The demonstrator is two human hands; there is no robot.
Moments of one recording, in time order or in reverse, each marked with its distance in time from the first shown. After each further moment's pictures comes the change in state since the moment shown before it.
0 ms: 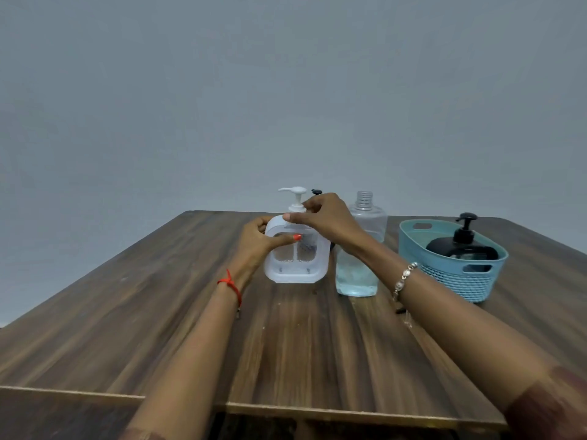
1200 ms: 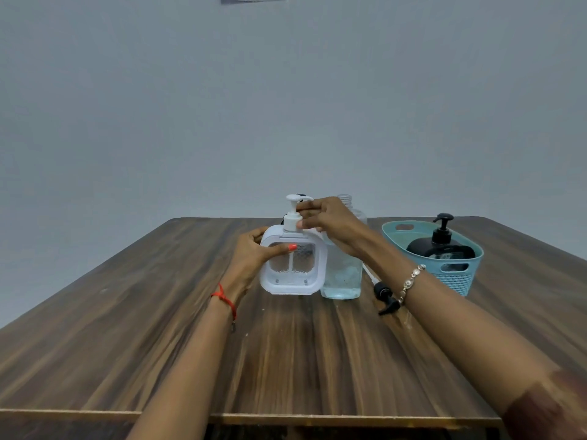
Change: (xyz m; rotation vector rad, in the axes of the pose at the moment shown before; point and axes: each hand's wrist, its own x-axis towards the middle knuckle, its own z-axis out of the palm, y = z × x) left_hand -0.011 0.005 0.022 -0.068 -0.048 -0.023; right_hand -0.007 0.013 -0.036 0.292 -0.100 0.084
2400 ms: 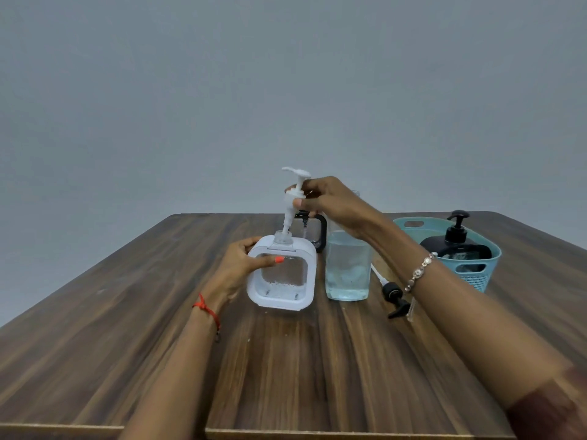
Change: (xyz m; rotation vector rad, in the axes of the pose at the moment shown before) left_hand 0.006 -0.021 -0.028 -0.018 -0.117 -0.093; right_hand 0.020 -0.015 -0.002 -0.100 -0.109 -0.114
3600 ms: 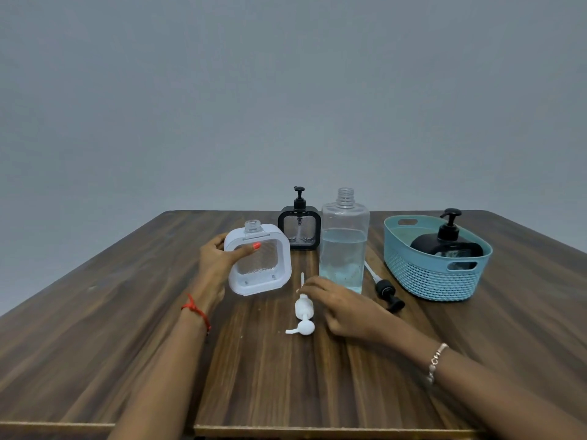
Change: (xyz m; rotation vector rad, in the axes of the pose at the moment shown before) left_hand 0.001 -0.008 -0.005 -0.081 0.396 -0.021; right_hand -0.092 0.119 0.032 -0.746 -0.246 -0.329
